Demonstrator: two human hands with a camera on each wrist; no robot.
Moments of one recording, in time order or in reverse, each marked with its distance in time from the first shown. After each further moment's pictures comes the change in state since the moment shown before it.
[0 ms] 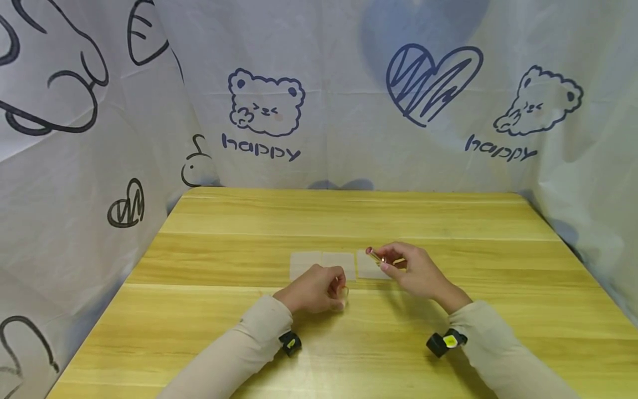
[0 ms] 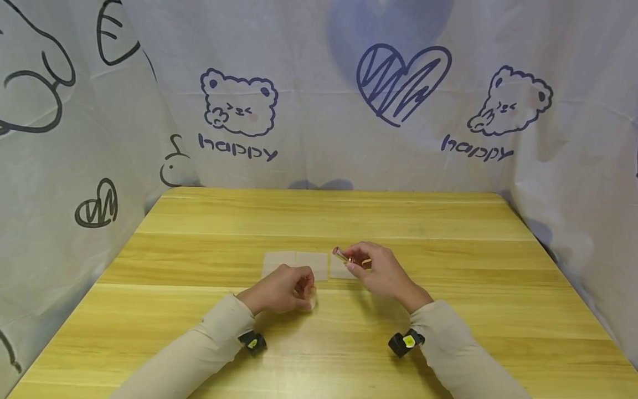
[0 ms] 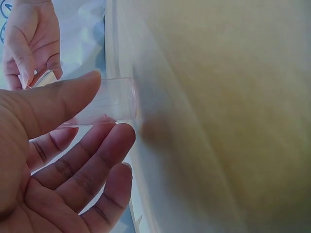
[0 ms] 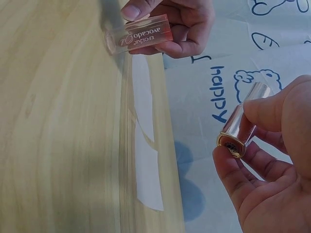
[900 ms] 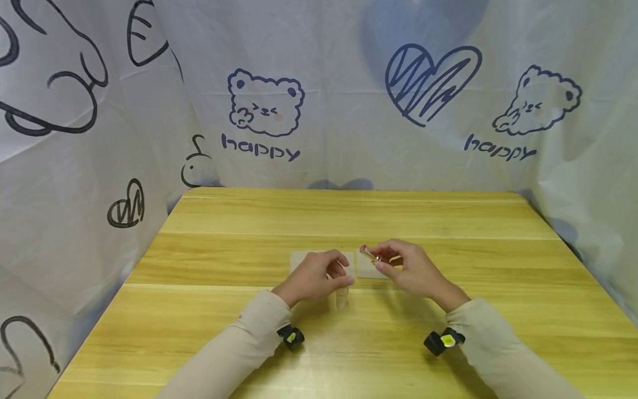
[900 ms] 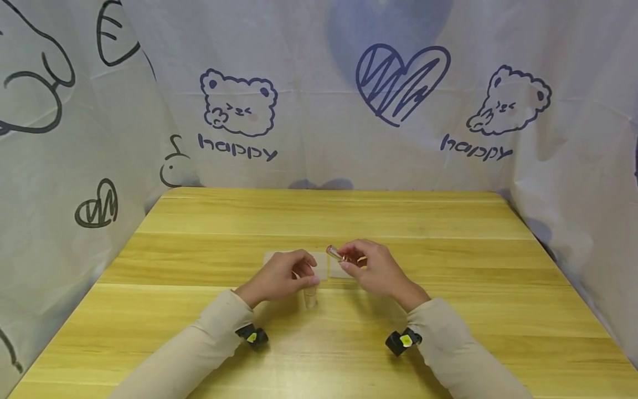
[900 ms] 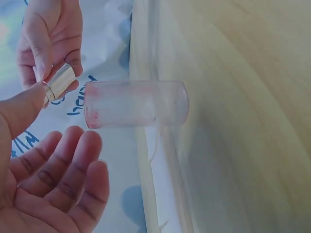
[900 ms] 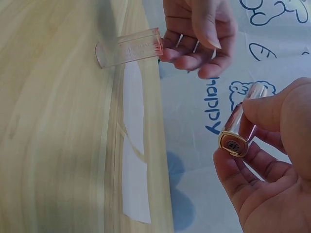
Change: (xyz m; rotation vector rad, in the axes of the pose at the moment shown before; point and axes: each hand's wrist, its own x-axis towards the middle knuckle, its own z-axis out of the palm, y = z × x) left_hand 0.004 0.009 -0.014 -0.135 0.146 0.011; right_hand 0.003 -0.014 -0.001 0.002 0.005 -0.048
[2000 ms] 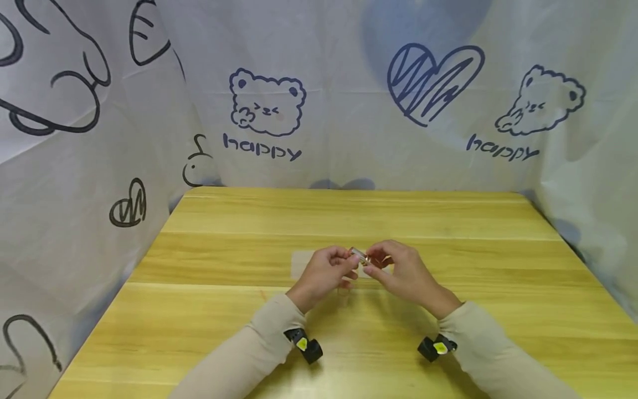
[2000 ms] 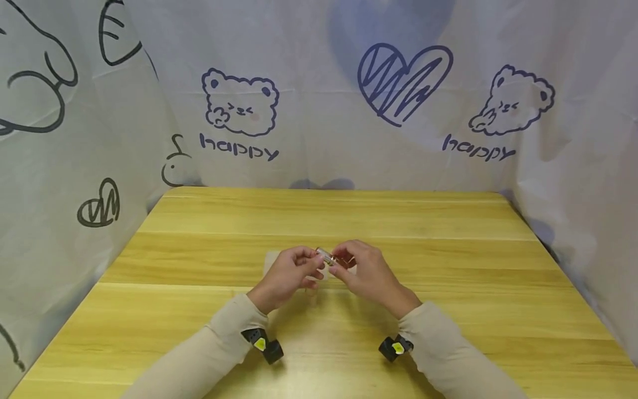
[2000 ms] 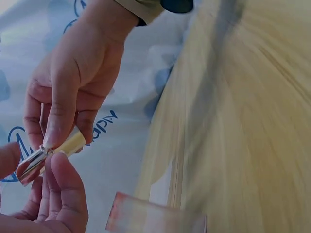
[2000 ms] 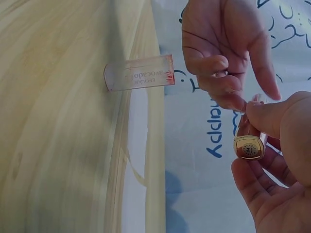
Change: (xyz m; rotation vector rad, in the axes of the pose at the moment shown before) left_hand 0.008 0.023 0.018 -0.851 0.198 -0.297; right_hand 0.002 -0.013 0.015 -0.120 0.134 -0.198
